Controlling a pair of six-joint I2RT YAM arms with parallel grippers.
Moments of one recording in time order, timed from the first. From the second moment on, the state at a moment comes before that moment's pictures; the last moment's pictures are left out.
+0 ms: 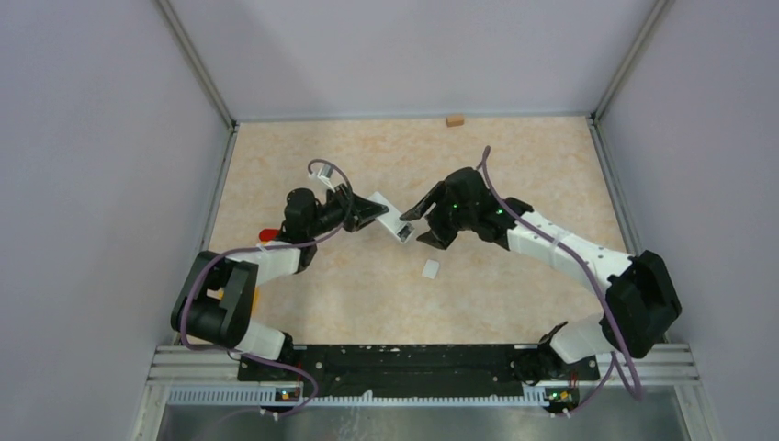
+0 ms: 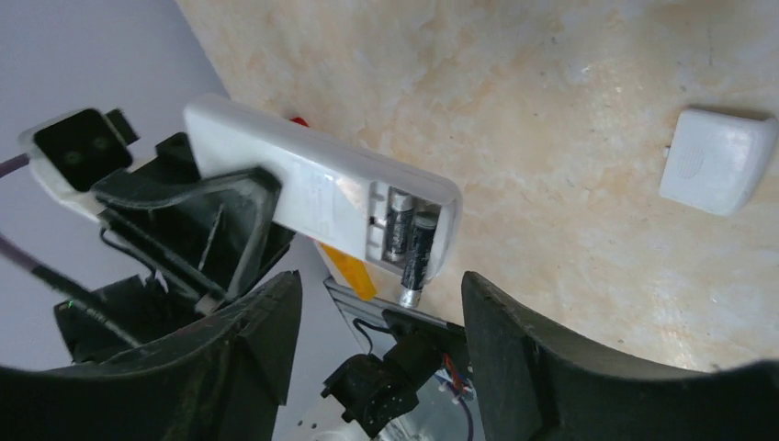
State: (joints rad) left arm -0.29 1.47 0.55 0.77 0.66 -1.17; right arm 0.71 1.45 1.07 -0.40 -0.14 1.44
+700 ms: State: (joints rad) left arm -0.29 1.44 0.76 0.32 0.90 -1.00; right arm 0.64 1.30 0.91 -0.11 -0.52 0.61
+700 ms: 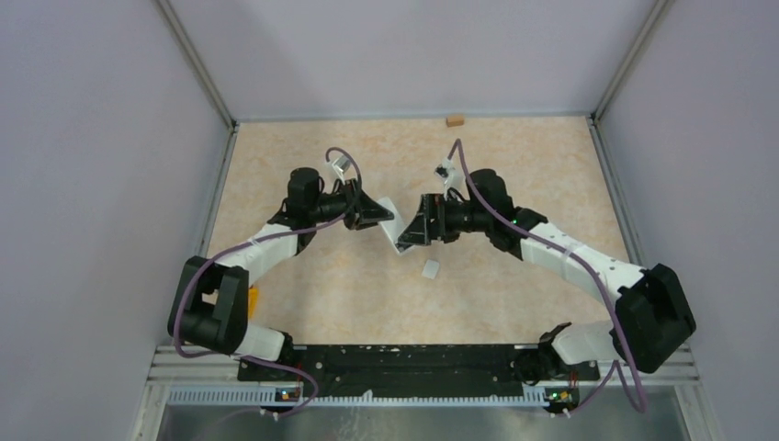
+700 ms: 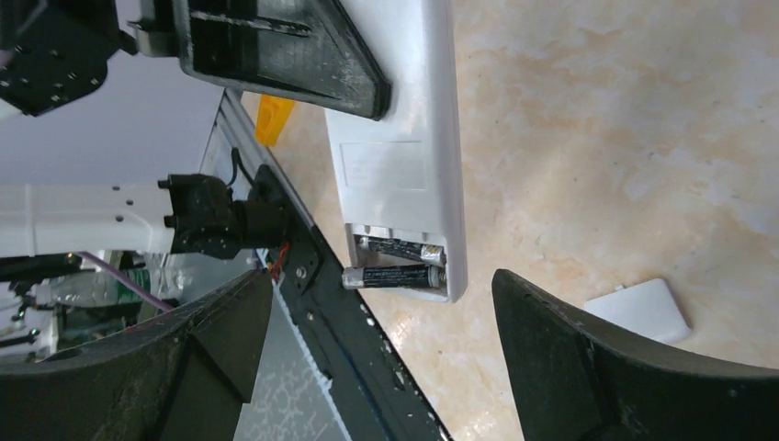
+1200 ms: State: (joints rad) left arm -0.28 1.41 0.77 0.25 0.97 -0.97; right arm 0.68 1.40 0.90 -0.05 -0.65 0.58
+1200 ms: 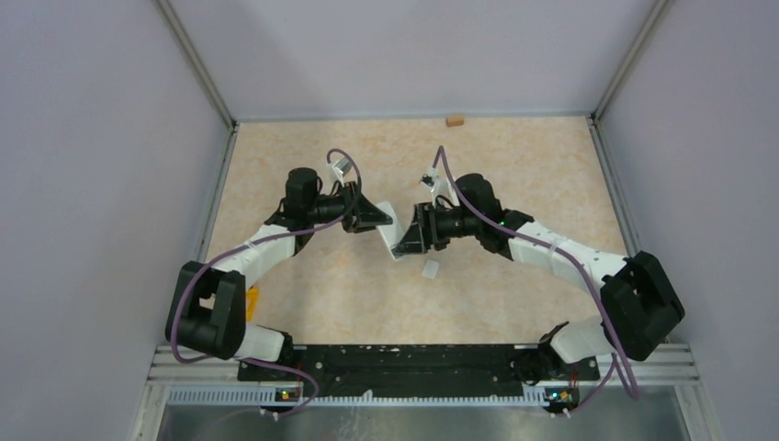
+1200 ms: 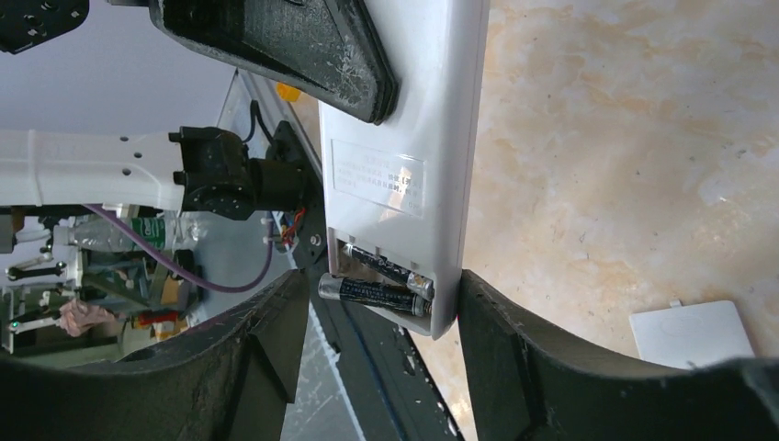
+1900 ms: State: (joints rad) left arm -0.28 1.40 0.77 0.21 0.96 -0.98; right arm 0.68 1.42 0.90 -0.03 -0.67 0.56
